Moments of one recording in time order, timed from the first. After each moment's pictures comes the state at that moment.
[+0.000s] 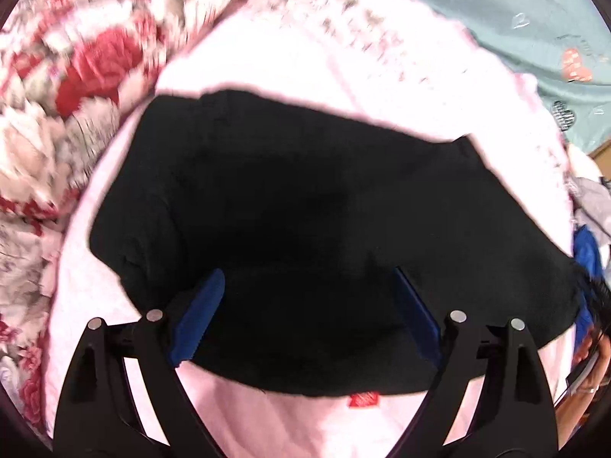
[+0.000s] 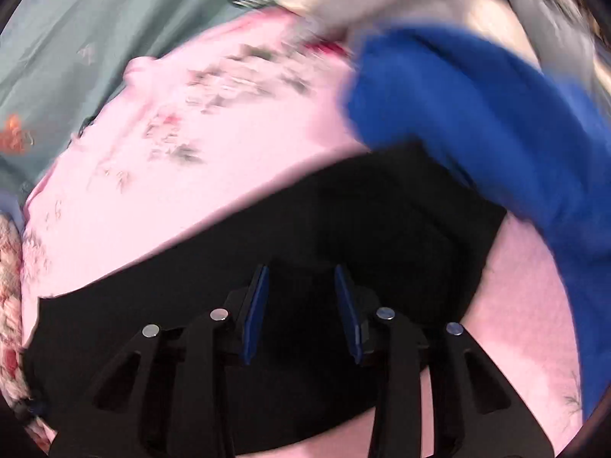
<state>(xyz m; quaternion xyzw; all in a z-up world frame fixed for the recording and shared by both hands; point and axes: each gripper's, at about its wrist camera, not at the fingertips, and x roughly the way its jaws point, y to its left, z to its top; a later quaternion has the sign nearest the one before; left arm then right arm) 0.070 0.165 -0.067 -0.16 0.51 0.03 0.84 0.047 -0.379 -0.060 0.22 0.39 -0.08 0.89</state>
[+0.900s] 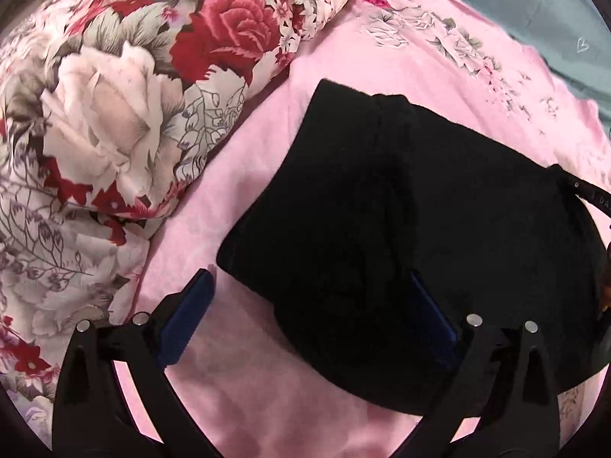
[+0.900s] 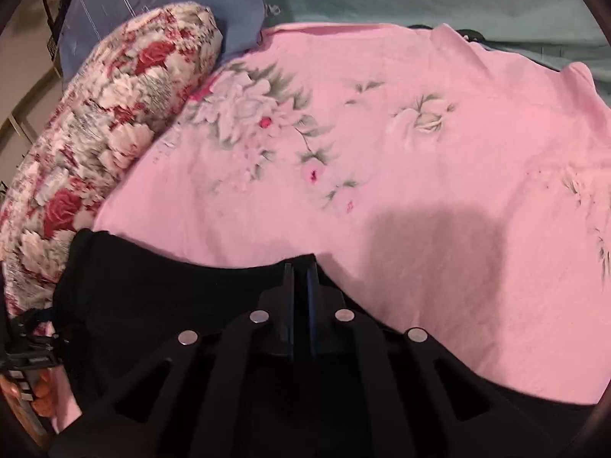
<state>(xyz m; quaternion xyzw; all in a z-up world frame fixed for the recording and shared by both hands) 0.058 0.232 -0.105 -0.12 0.51 0.17 0.83 0.223 -0.045 -0.093 -0.02 0.44 0.23 0.87</state>
